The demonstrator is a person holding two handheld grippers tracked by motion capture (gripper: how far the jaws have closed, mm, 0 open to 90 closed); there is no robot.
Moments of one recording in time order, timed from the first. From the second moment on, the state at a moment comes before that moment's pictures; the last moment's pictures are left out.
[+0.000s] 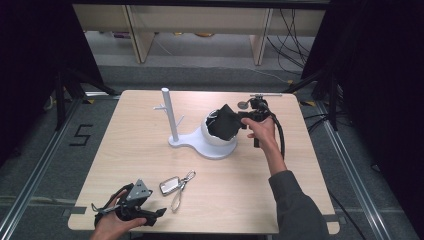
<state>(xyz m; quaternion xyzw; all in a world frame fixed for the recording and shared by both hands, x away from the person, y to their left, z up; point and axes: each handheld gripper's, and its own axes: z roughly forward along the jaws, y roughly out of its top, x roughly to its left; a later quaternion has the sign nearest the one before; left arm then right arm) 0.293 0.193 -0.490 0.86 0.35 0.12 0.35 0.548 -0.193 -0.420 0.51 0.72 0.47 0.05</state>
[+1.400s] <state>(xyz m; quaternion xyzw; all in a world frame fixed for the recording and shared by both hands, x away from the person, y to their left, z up) 0.293 0.194 -0.490 0.86 0.35 0.12 0.35 0.442 -0.217 -0.421 0.46 0.75 0.47 0.09</state>
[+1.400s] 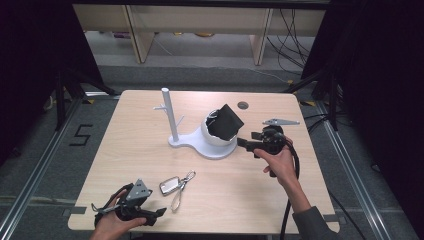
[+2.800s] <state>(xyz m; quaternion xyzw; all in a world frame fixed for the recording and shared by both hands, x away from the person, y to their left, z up) 0.292 0.196 -0.490 0.86 0.36 0.12 0.36 0.364 -0.187 -0.488 0.40 0.84 0.38 0.01</state>
